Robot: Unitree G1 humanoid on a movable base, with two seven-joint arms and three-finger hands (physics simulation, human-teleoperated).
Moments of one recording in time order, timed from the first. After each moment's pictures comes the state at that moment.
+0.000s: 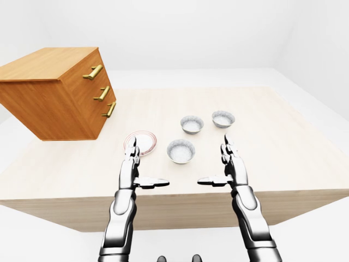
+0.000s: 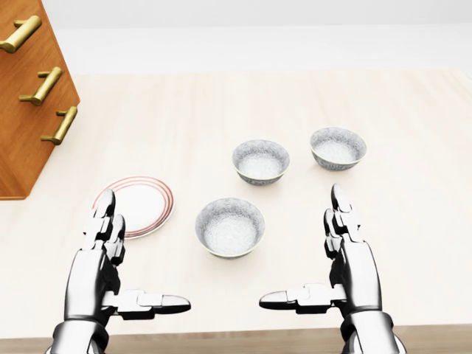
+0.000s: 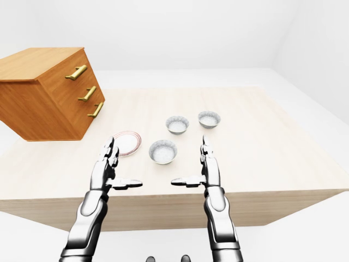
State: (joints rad) left arm 0.00 0.01 0.01 0.00 -0.01 0.00 -0.01; right arm 0.00 -0.01 -0.01 0.01 0.01 -0.01 0.01
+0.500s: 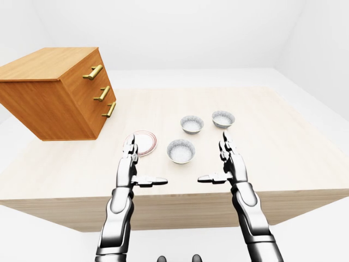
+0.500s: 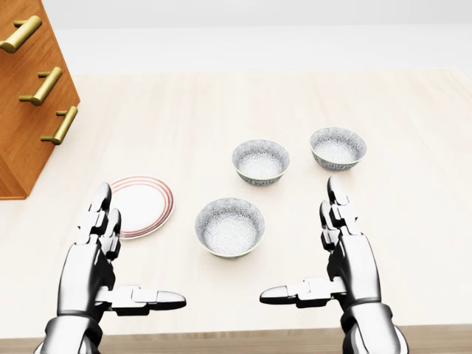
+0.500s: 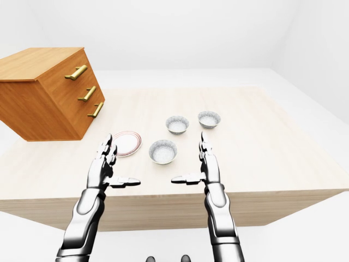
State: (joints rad) left arm 0.00 0.02 0.03 -0.05 0.00 0.04 -0.04; right arm -0.04 -0.02 -0.03 0.07 0.03 -0.06 0.06
